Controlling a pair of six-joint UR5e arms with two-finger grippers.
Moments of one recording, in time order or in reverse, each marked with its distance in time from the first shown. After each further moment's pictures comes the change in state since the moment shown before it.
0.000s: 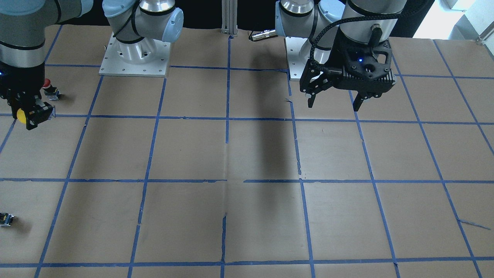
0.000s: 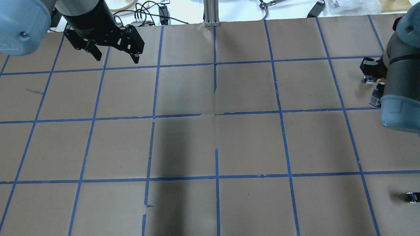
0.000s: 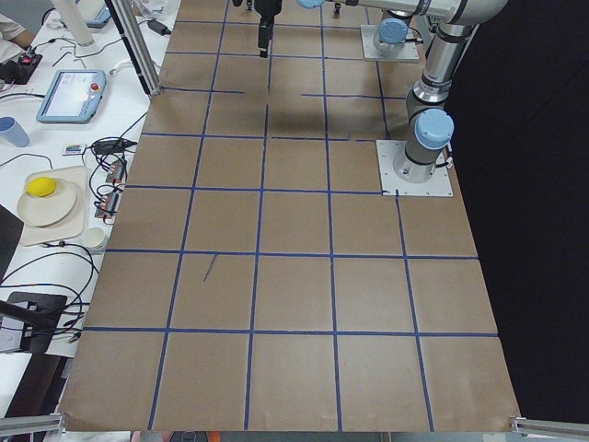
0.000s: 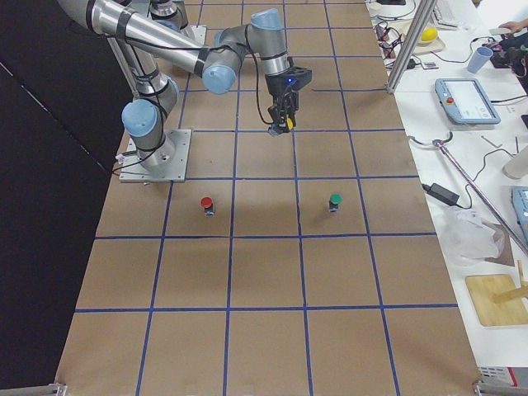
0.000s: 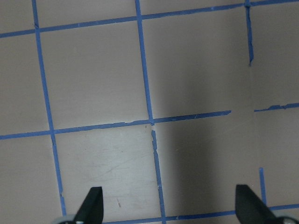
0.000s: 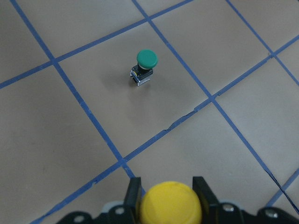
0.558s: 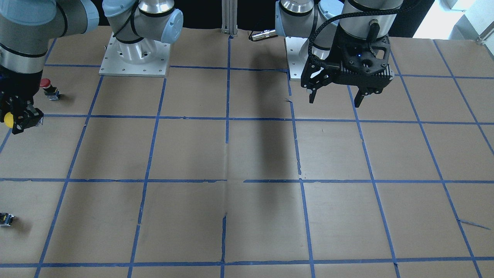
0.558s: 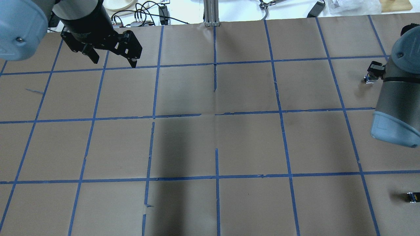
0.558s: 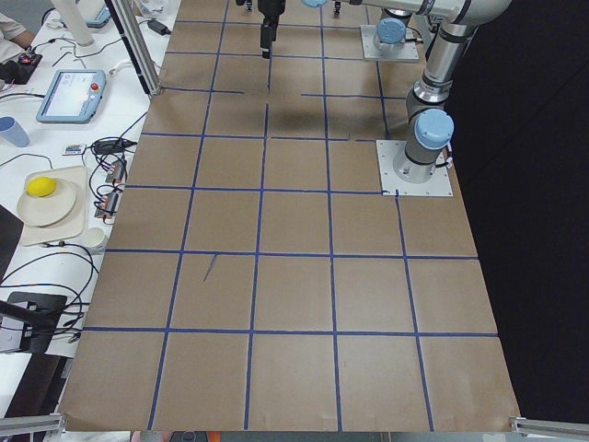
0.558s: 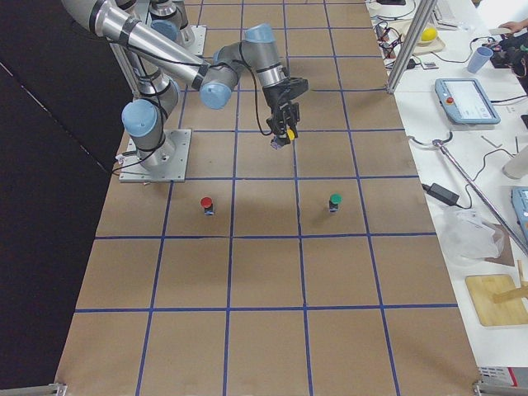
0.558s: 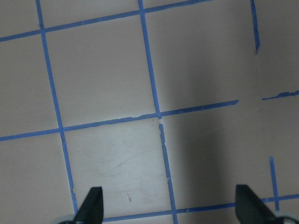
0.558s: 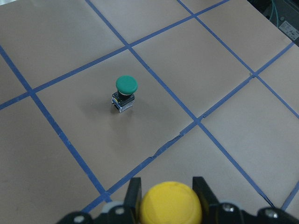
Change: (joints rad) left arm -0.002 0.015 -0.017 -0.004 0.004 0.011; right arm -0.034 0.028 0.070 -0.204 -0.046 -0.013
